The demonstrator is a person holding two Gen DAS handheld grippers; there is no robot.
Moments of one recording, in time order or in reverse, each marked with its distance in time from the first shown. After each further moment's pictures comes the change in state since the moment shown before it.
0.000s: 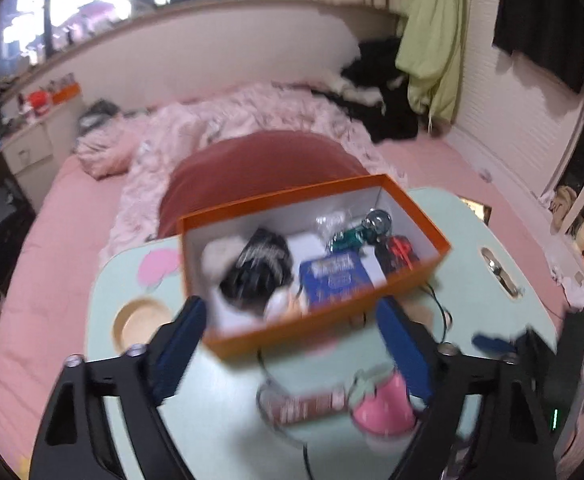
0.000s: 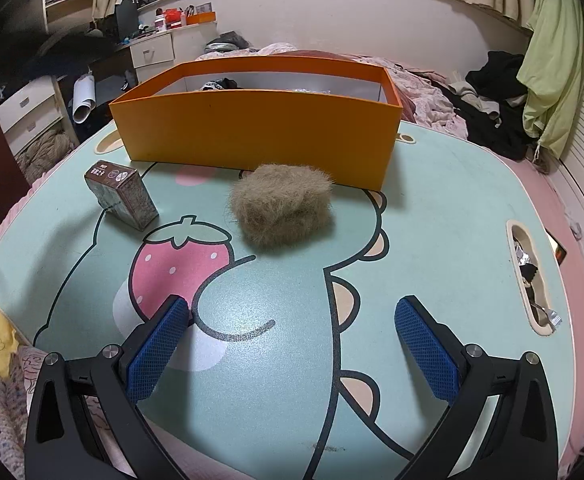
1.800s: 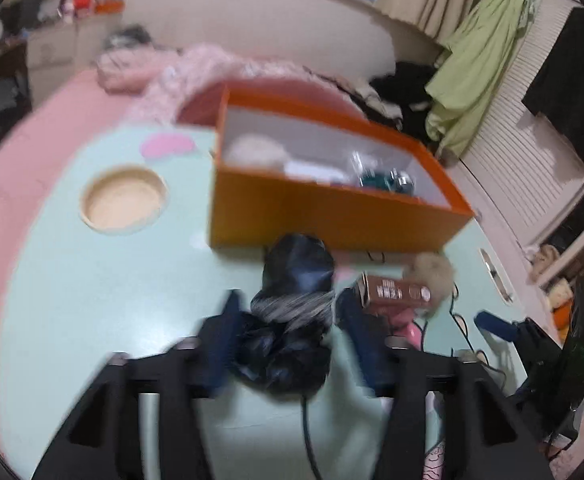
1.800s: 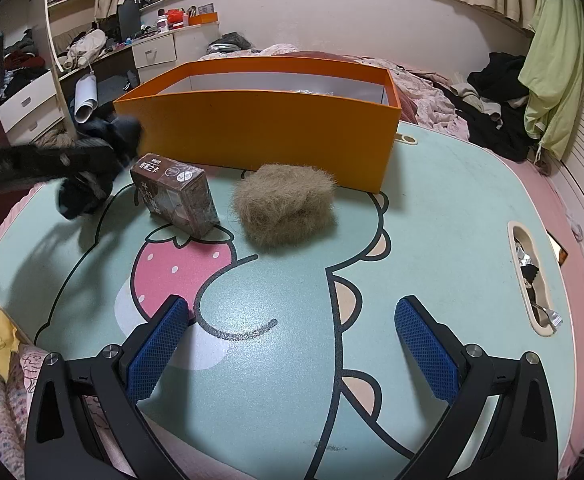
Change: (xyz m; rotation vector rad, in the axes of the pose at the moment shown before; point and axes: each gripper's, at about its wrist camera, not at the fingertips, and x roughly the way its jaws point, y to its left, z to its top) left arm 0.025 0.039 -0.115 -0.317 -0.042 -0.155; right arm -0.001 0.008 0.001 -0.004 -0.003 0.004
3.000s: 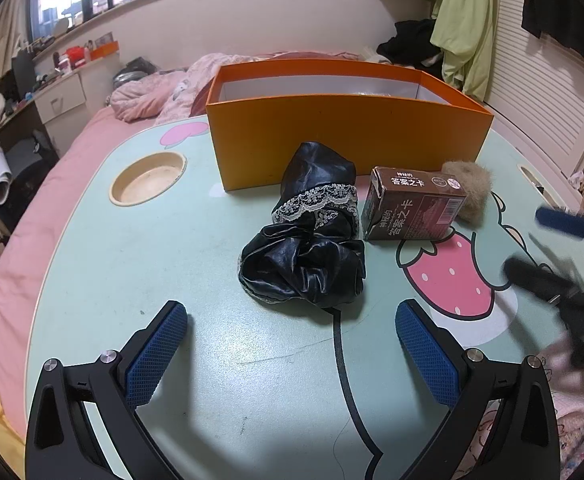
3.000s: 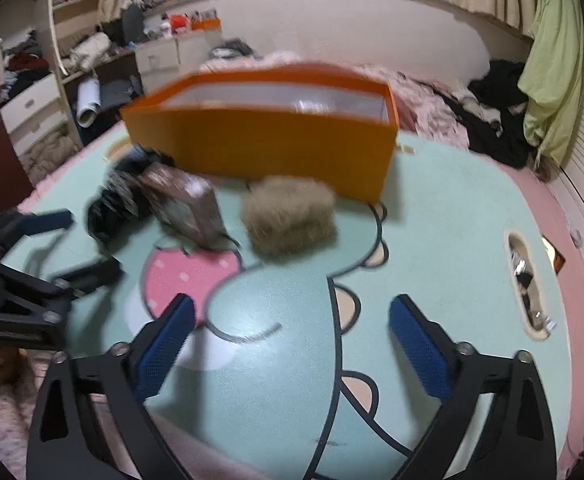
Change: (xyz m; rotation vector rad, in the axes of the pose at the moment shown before) left arm -0.012 -0.019 -0.052 0.221 -0.013 0.265; right arm -0.020 0.003 0.006 -0.008 -0.053 0.024
